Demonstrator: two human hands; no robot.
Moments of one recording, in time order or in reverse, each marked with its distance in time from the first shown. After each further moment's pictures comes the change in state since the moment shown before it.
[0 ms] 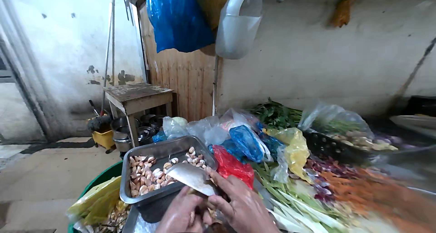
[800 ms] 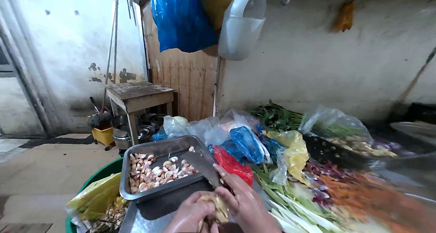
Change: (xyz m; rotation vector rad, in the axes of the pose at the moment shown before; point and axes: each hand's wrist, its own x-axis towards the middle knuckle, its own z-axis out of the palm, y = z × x) left_hand 0.001 -0.010 0.003 0.073 -0.060 -0.050; right_hand 0.002 0.008 0.004 0.102 0.014 0.046
